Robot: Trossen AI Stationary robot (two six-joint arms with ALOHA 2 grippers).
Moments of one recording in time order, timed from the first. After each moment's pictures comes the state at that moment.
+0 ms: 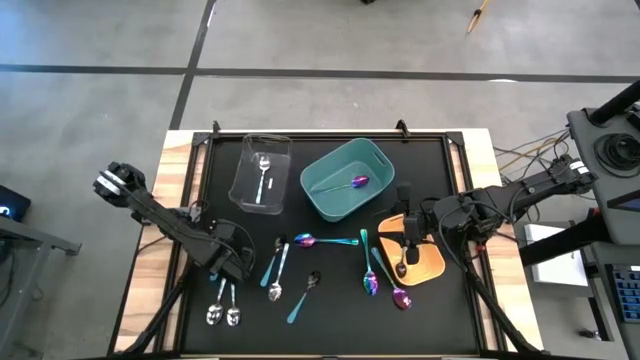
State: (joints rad) left arm -0.60 1.42 0.76 -1.13 -0.24 -1.87; right arm 0.33 1.01 0.85 -0.17 0.30 -0.38
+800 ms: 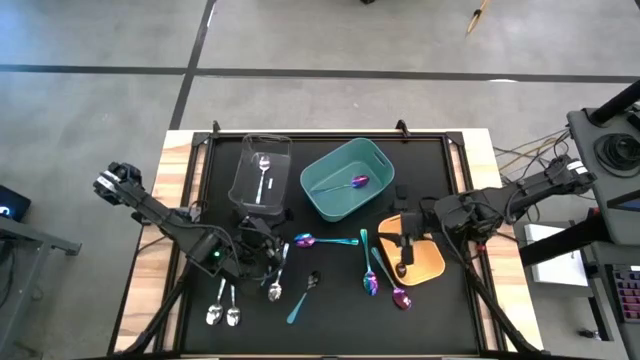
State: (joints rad) left arm -0.58 1.42 1.10 -0.70 -1.12 -0.87; right arm 0.33 1.04 0.85 -0.05 0.32 -0.26
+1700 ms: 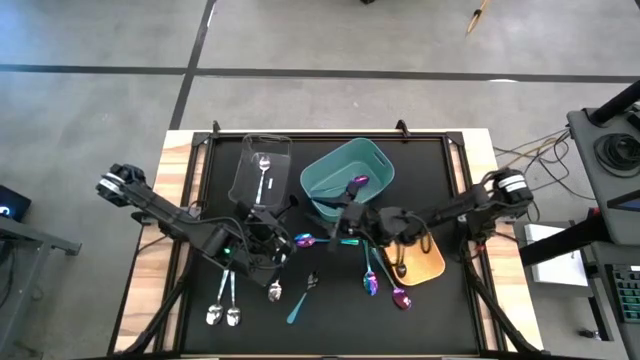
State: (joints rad) left arm -0.51 1.45 1.08 -0.51 -1.27 -0.70; right arm 0.23 1.71 1.00 0.97 0.53 -0.12
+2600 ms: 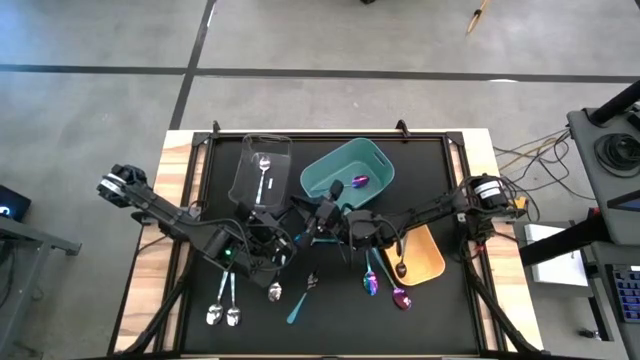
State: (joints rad) left arm -0.51 1.46 1.08 -0.50 -1.27 -0.71; right arm 0.21 1.89 1.25 0.80 0.71 -0.17
